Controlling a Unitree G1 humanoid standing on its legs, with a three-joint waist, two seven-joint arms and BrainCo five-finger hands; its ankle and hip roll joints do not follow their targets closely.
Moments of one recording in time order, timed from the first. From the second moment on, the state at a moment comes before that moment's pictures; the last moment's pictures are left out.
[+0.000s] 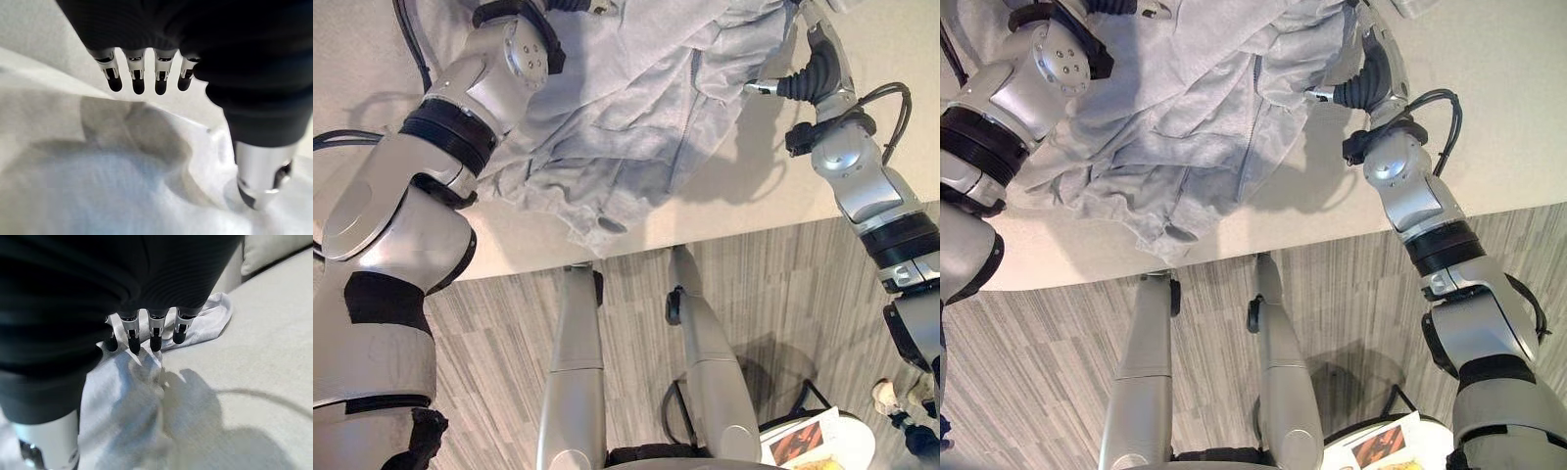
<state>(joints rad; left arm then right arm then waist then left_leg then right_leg) -1.64 0.69 -0.99 0.93 0.02 0.00 0.32 -1.15 -0.70 0.51 0.55 -0.11 -0.01 -0.32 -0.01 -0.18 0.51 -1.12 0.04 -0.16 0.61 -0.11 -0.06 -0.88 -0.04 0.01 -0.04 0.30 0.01</state>
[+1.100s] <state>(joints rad) -1.07 1.00 -0.62 0.41 0.18 -0.01 0.31 -0.66 -0.71 0.19 0.05 -0.23 -0.02 -0.29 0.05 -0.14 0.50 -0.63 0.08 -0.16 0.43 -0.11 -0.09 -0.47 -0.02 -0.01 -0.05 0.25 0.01</state>
